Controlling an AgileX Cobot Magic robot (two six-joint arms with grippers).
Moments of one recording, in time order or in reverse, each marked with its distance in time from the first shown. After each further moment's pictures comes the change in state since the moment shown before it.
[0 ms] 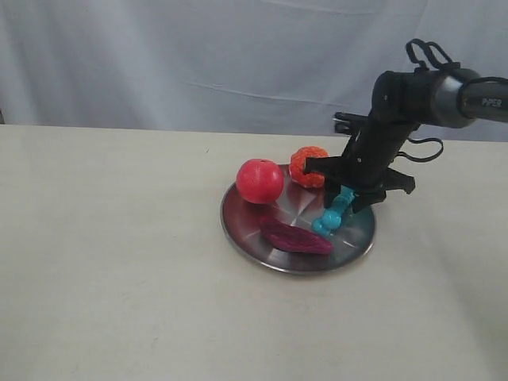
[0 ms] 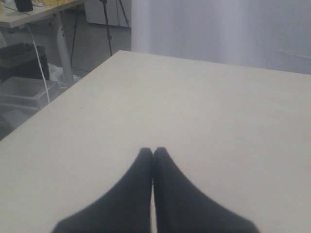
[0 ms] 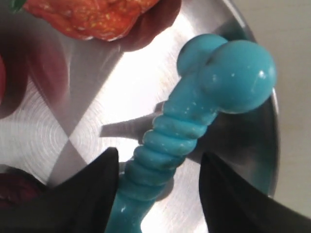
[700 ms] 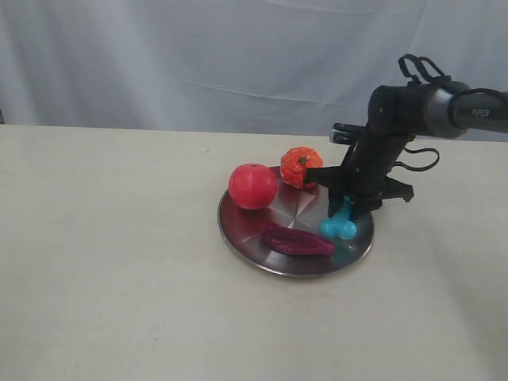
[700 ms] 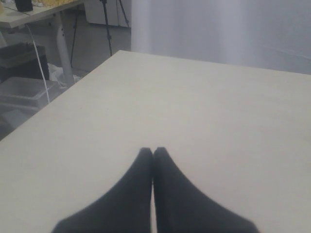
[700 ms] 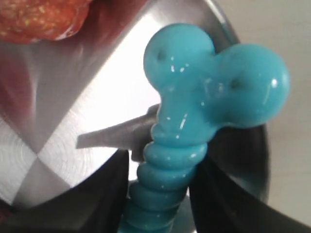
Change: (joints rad) left arm 0.000 0.000 0.000 0.000 0.000 0.000; right arm -0.002 0.036 0.002 -0.008 -0.026 0.003
